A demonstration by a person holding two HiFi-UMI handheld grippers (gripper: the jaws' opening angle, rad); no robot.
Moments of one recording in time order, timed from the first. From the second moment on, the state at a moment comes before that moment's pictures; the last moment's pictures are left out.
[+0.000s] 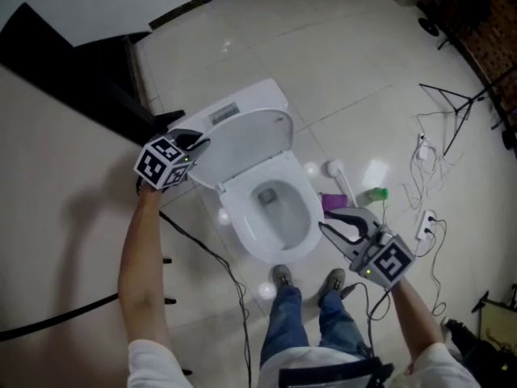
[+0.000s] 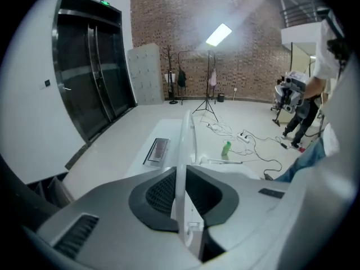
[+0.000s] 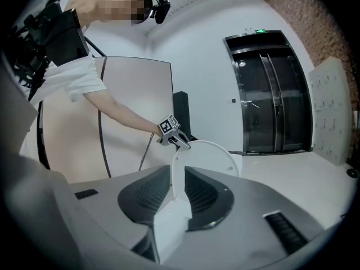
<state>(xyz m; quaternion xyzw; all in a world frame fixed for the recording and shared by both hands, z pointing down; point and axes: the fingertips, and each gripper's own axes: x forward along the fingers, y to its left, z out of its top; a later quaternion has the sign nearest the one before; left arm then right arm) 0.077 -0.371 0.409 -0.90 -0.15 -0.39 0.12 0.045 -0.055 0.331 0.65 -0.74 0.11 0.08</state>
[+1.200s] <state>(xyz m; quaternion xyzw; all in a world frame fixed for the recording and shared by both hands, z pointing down) -0.120 -0.025 0.688 -0.82 -0.10 -0.43 0.37 -0.002 0.070 0.531 0.57 -0.79 0.15 0.14</state>
